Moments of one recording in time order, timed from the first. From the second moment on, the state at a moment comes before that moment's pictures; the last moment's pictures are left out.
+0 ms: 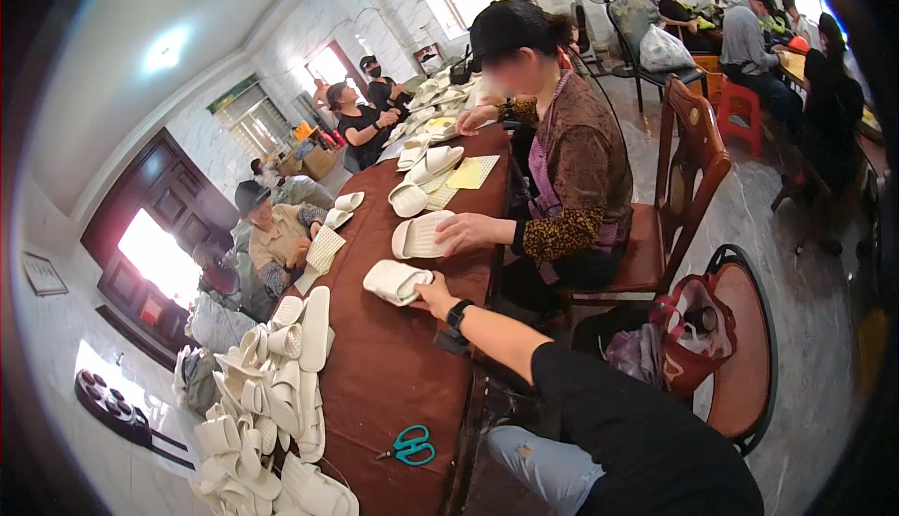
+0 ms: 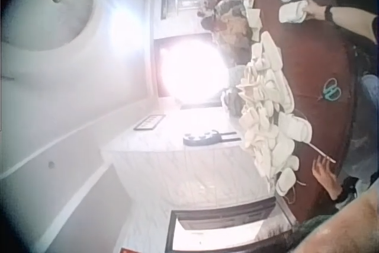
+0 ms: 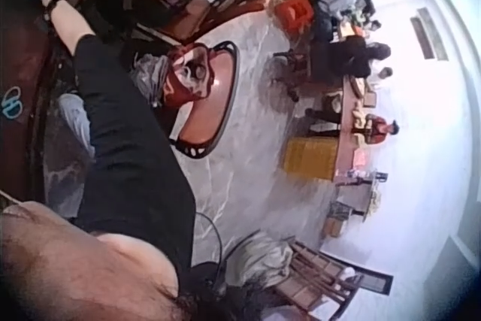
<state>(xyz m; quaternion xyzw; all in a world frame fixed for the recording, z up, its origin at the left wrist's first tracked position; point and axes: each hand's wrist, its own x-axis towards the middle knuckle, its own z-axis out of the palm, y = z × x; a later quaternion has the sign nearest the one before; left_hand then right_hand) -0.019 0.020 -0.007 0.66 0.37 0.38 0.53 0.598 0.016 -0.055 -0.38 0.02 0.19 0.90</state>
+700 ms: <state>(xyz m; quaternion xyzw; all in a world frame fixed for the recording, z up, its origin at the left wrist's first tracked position) -0.029 0.094 -0.055 0.86 0.47 0.20 -0.04 0.371 0.100 -0.024 -0.61 -0.66 0.20 0.39</state>
